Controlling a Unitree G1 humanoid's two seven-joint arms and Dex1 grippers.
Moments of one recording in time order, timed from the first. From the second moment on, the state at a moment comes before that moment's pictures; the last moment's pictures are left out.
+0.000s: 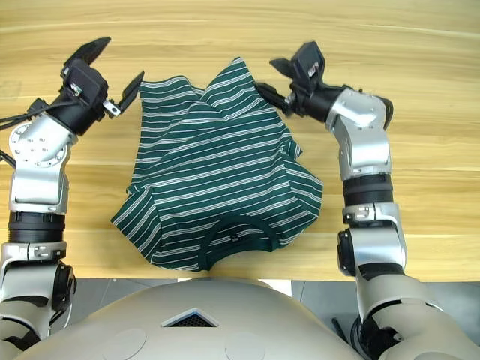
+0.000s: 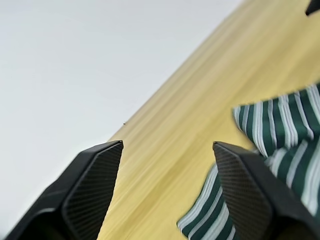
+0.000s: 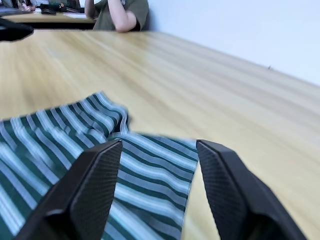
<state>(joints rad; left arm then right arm) -0.26 0.53 -0.02 0.15 0.01 -0.17 -0.50 -0.55 -0.32 0.07 0.45 0.15 0.11 0.82</state>
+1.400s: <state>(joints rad) -0.67 0.56 -0.42 1.20 0.54 -0.53 -0.08 -0.43 -0.25 0.12 0.52 0.02 0.10 0.57</state>
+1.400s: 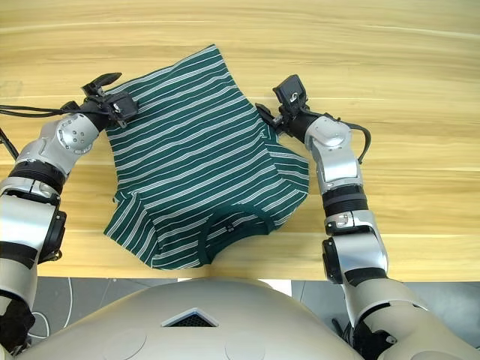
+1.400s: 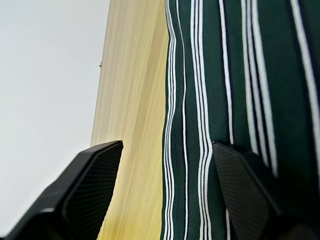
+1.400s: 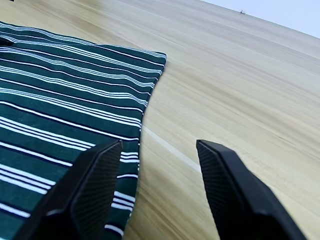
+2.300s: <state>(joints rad) -0.35 0.44 -0.02 0.13 0.27 -0.31 0.17 -0.89 -0.07 0.20 1.12 -0.13 -0.05 0.47</state>
